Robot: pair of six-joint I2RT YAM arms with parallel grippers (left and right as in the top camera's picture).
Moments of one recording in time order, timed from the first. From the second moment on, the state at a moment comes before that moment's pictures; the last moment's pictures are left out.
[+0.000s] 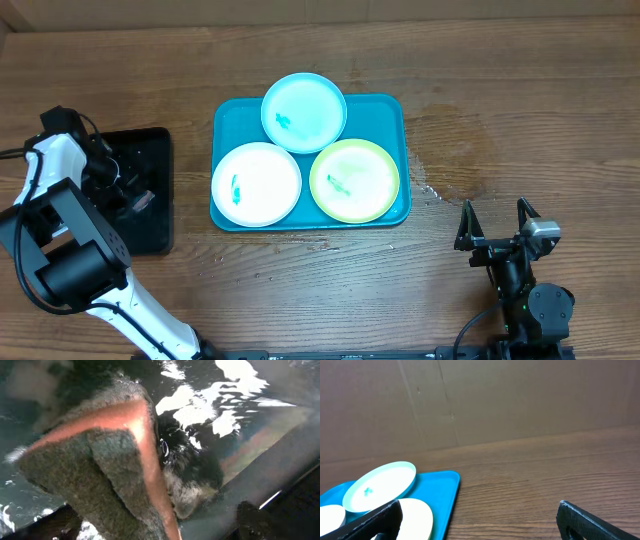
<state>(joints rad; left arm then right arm) 0.53 2.09 1.49 -0.90 0.14 -0.27 0.04 0.01 0.02 -0.03 -0.06 0.17</state>
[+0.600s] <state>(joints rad) 0.53 2.10 1.80 -1.17 0.14 -0.27 0.04 0.01 0.02 -0.04 -0.06 0.17</state>
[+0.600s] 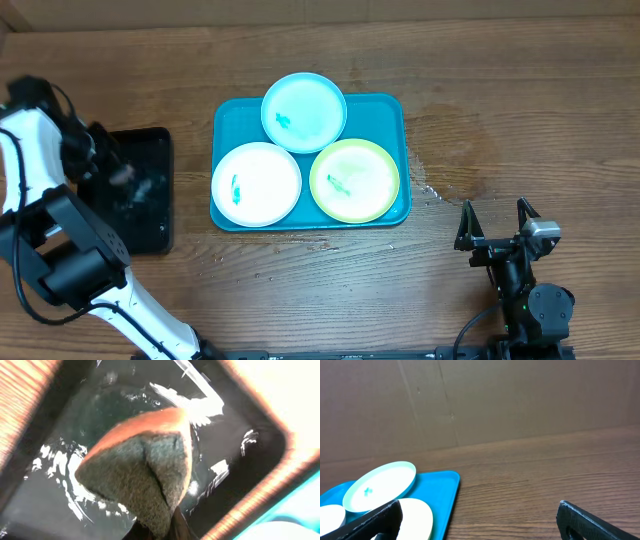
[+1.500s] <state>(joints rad) 0.53 2.13 1.82 -1.32 0.19 -0.27 0.04 0.01 0.02 -0.03 -0.06 0.17</state>
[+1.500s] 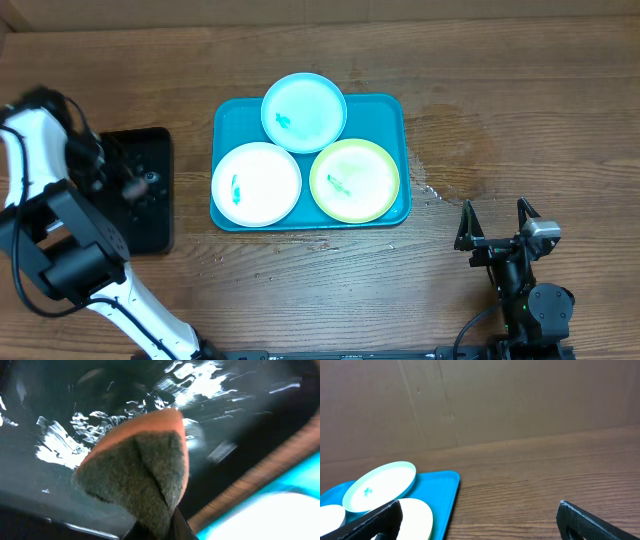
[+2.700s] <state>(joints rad) -0.06 2.09 1.54 -1.10 0.32 -0.16 0.04 0.01 0.02 -0.03 -0.06 0.17</state>
